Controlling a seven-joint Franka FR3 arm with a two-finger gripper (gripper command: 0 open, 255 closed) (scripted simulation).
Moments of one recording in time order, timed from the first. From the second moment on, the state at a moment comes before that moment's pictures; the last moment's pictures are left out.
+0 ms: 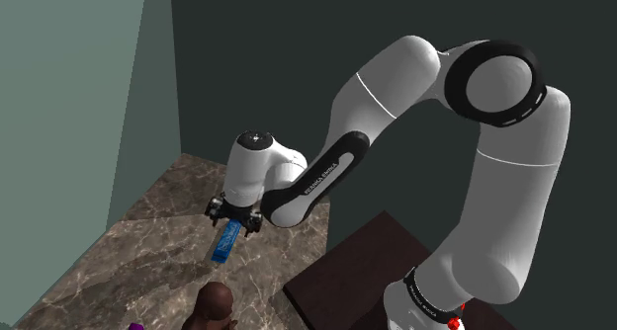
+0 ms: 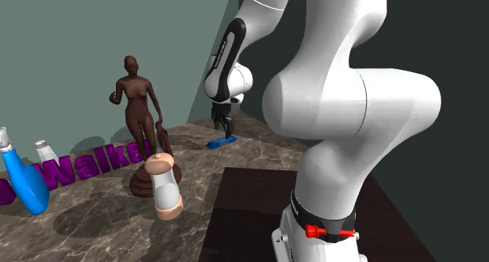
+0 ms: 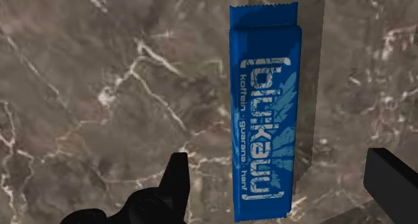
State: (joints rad) arm 0.11 0.44 0.42 -2.30 -0.47 2.75 1.77
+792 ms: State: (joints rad) arm 0.18 0.54 0.34 -2.26 -0.55 2.81 1.84
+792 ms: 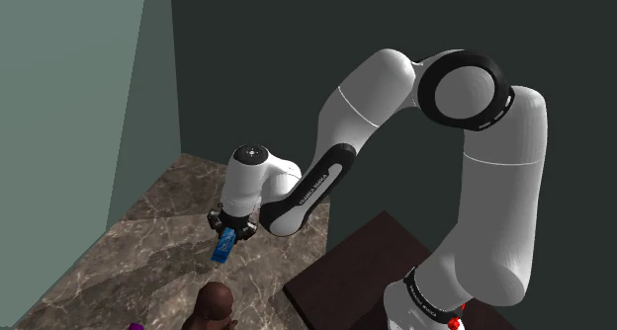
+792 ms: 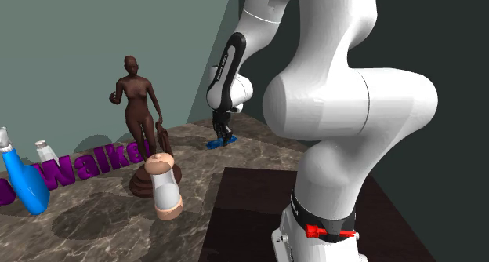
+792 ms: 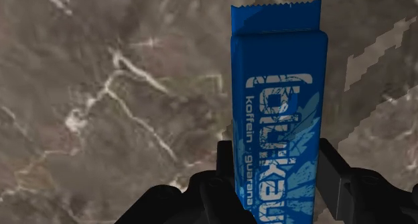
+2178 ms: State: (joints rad) arm 0.06 0.36 0.49 -2.31 -0.39 2.69 1.72
